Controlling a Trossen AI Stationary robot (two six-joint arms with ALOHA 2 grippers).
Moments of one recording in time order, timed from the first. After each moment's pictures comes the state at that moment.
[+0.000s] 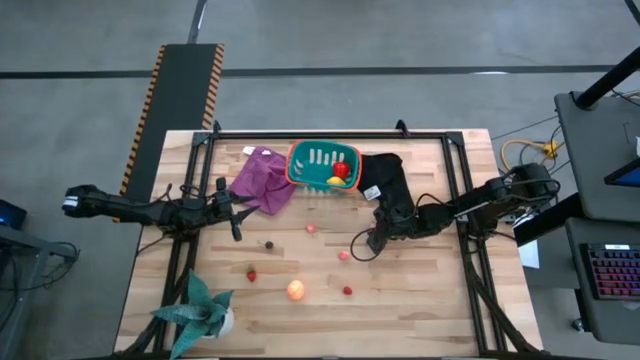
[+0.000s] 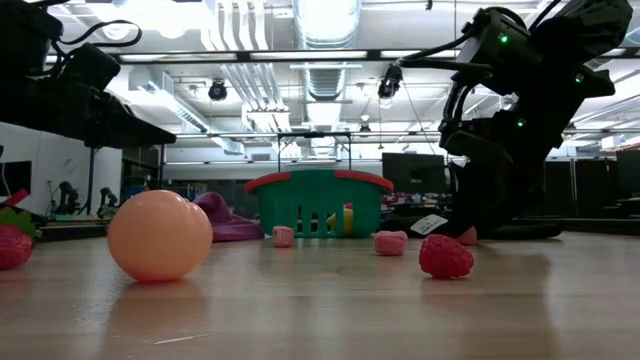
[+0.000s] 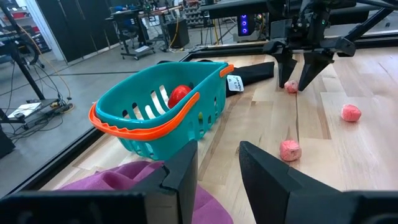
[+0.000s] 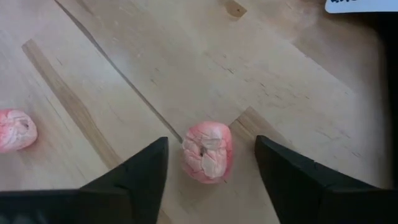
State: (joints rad) left arm -0.12 0.37 0.00 0.12 -0.51 0.06; right arm 0.16 1.52 0.56 -0.11 0.28 0.87
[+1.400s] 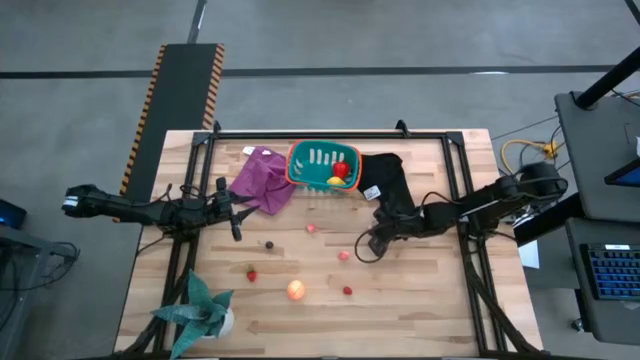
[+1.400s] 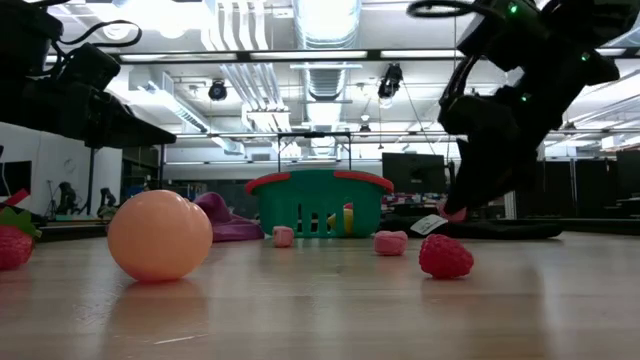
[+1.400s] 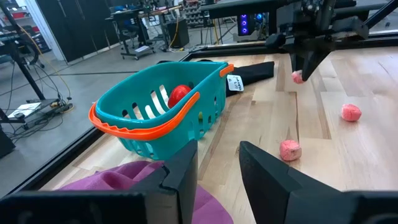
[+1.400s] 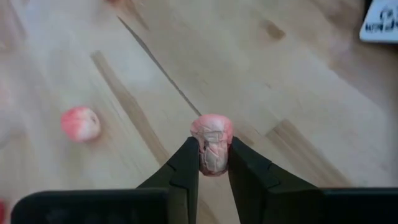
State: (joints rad) left arm -0.12 0.37 0.00 0.12 -0.51 0.06; right arm 0.16 1.43 0.56 -0.07 0.26 0.80
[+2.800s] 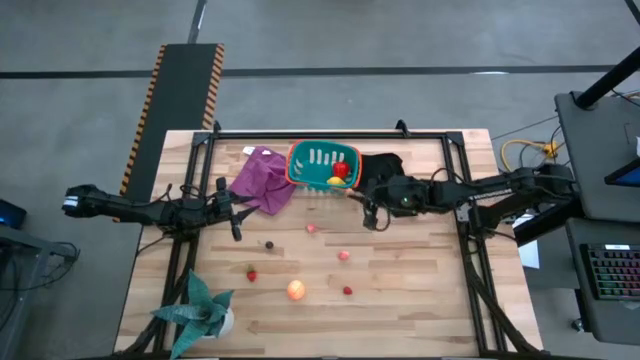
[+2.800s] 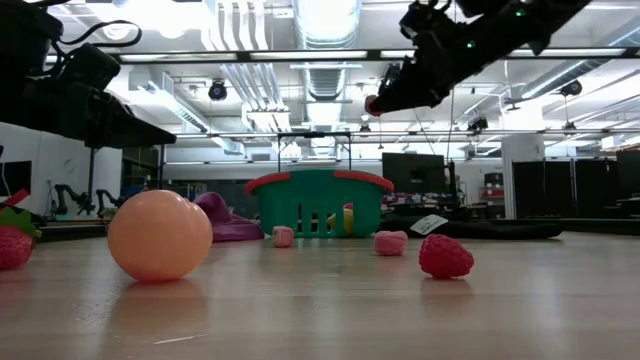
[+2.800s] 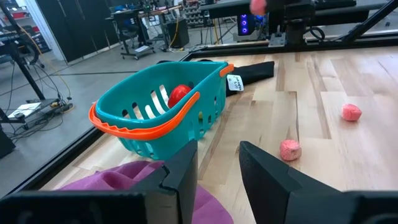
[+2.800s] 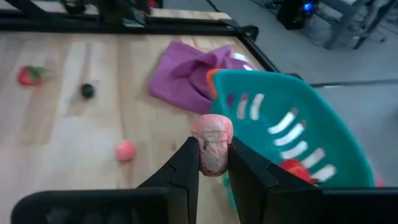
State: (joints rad) left arm -0.12 0.37 0.00 0.12 -0.51 0.06; right arm -0.03 1.30 0.70 0.17 0.27 -0.05
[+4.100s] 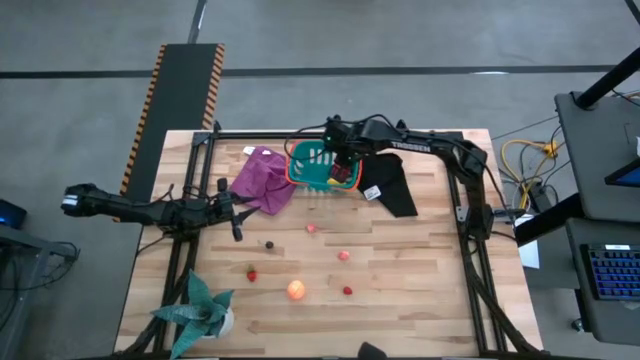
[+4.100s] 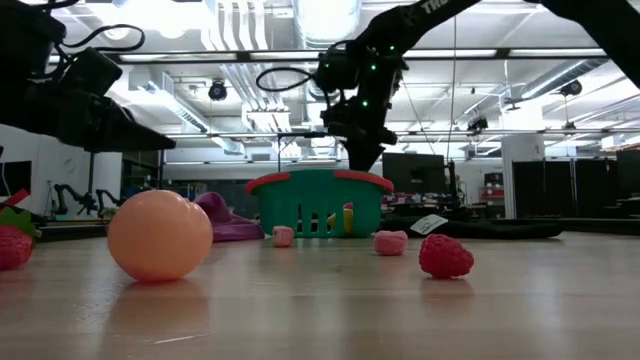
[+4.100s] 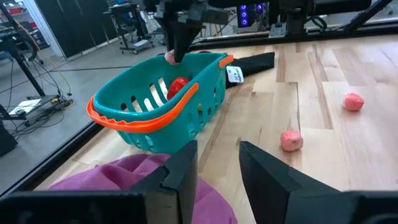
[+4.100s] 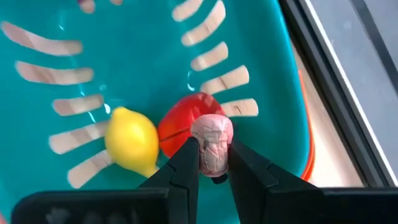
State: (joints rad) left arm -0.12 0.40 0.00 0.12 -0.51 0.06; right arm -0.41 2.02 1.71 -0.91 0.16 0.05
